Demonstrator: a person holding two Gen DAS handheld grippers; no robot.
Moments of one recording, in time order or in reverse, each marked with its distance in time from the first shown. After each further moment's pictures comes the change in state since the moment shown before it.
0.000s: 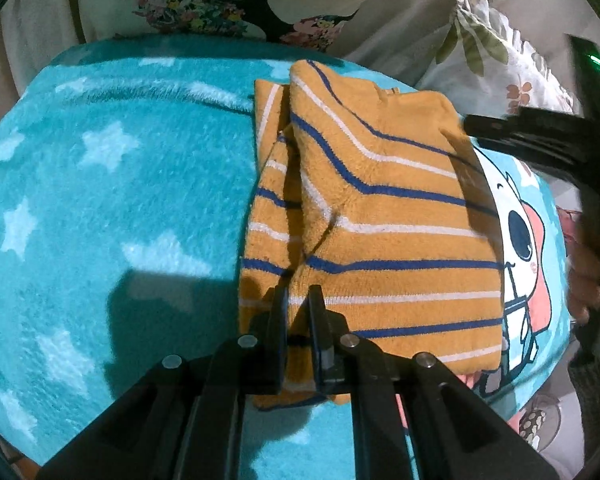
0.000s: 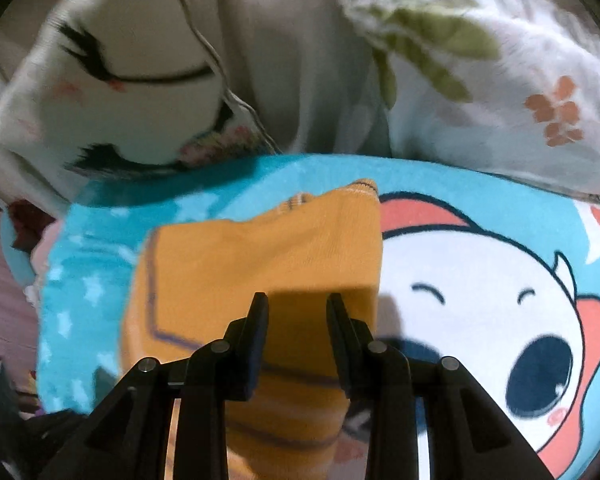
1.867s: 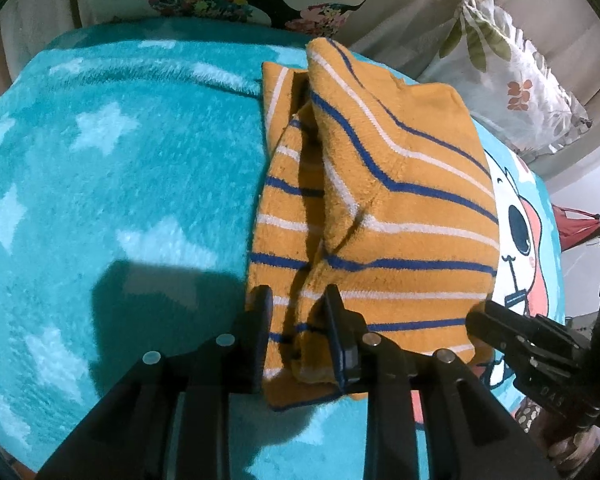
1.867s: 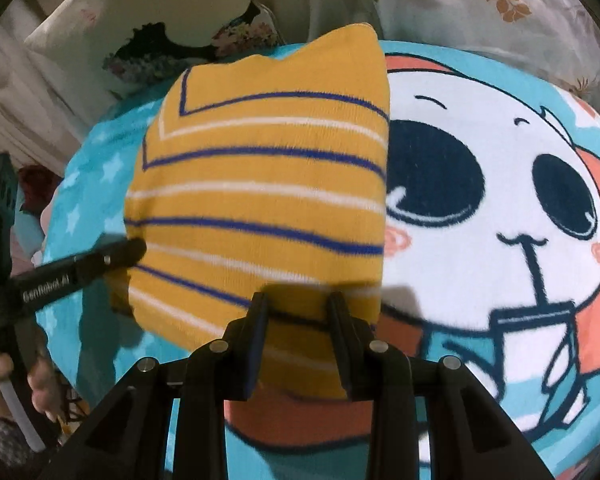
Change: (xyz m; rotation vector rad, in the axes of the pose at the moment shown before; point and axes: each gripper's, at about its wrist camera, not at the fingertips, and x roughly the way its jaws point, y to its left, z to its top) left arm 0.007 0.013 -0.009 -0.009 0.016 -0.037; right arm -0.007 0.011 -0.146 0.013 0.099 0.009
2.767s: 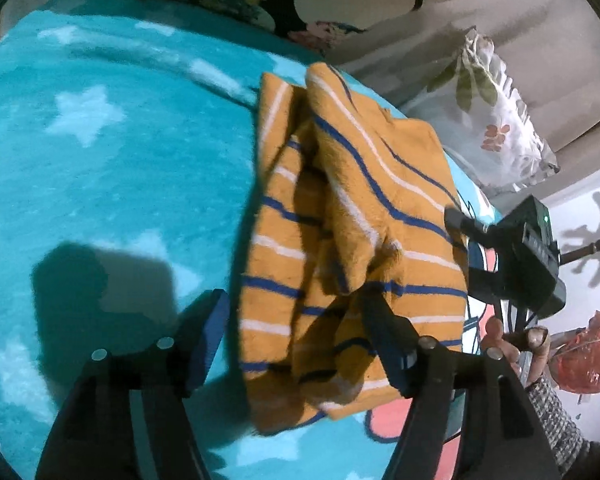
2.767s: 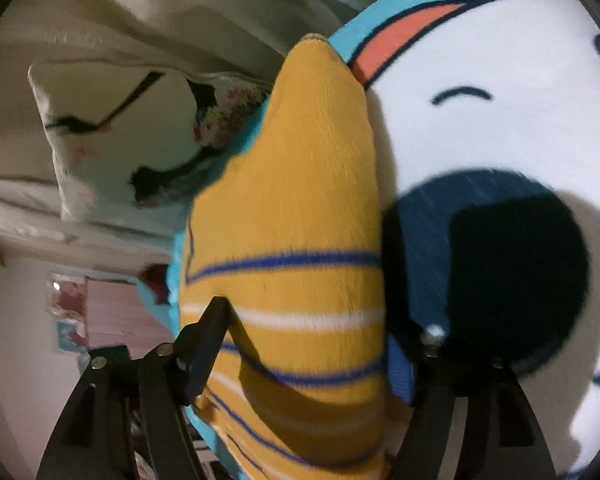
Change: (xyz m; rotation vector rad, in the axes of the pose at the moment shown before) left arm 0.005 0.023 0.016 -0.106 -0.010 -0.211; right arm 0.070 -0.090 0.081 0.404 -0.007 0.600
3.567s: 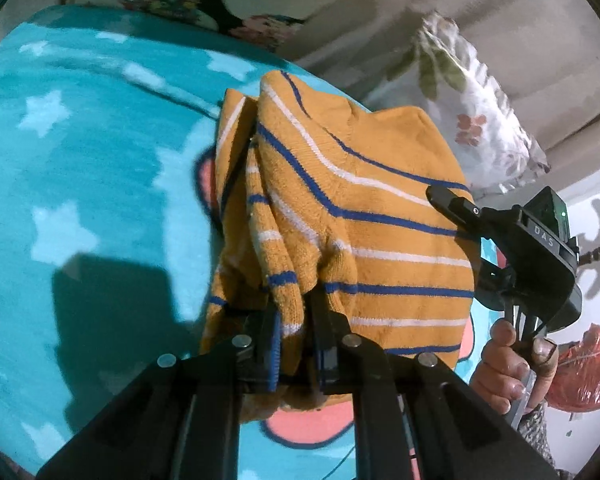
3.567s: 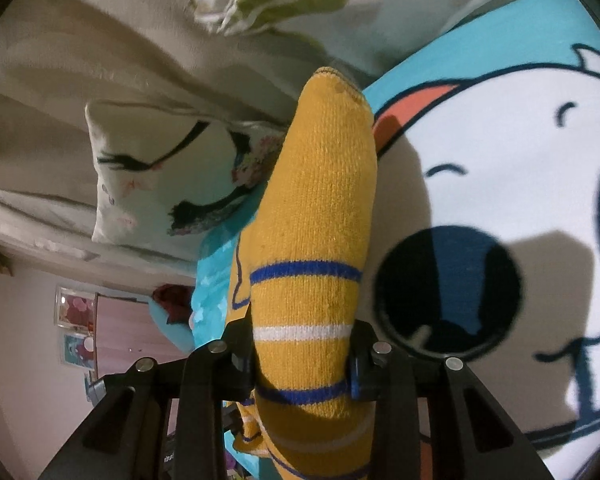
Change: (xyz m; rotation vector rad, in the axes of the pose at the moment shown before) left arm -0.003 -0.088 -0.007 -0.022 -0.020 0.014; right arm -0.061 0.030 0.004 -0.007 -0.095 0.004
